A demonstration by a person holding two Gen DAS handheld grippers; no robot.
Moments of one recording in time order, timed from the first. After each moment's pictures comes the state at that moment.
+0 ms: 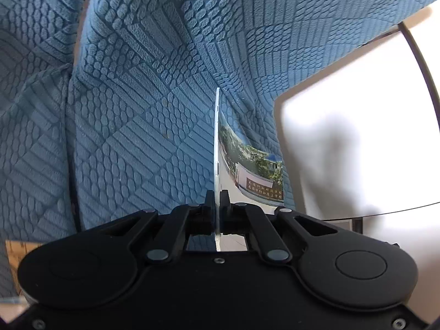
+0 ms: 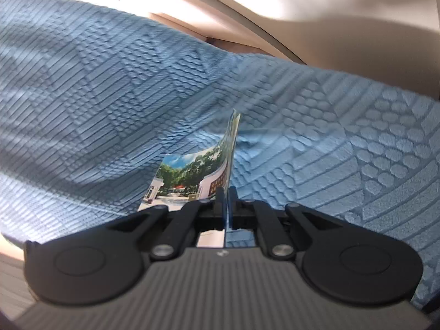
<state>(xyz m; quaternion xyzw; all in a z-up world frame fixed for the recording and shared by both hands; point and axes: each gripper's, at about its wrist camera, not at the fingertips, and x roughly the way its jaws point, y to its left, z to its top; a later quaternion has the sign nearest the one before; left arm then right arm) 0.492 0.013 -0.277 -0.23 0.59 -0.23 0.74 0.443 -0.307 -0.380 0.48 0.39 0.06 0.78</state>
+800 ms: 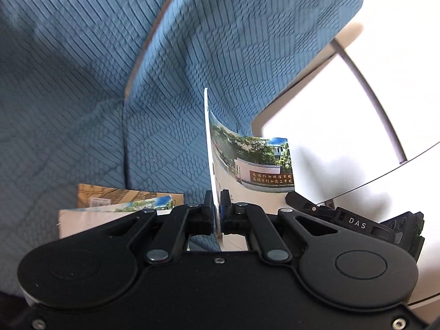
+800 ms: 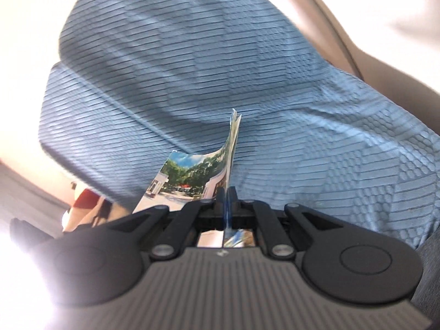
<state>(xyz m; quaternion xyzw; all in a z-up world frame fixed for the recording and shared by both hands) 0.341 0.081 -0.151 -0.22 0.48 -0.20 0.82 0.372 -0.257 -0.250 0.36 0.37 0.19 0.83</state>
